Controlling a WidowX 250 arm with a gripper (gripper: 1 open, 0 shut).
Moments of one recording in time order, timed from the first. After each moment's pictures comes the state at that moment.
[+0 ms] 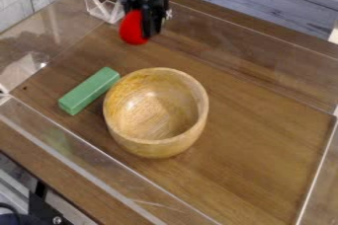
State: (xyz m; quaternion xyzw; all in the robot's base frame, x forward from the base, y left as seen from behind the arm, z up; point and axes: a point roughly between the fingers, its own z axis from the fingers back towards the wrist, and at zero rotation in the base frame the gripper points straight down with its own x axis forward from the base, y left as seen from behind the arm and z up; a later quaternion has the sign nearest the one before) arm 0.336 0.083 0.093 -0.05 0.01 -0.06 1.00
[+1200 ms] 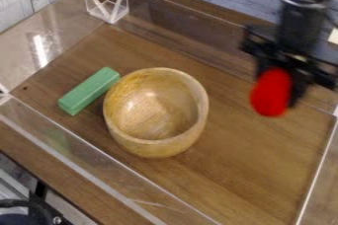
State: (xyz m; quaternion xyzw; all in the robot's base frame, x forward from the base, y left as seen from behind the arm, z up) arm 0.276 -0.142 0.108 -0.04 -0.01 -0.12 0.99
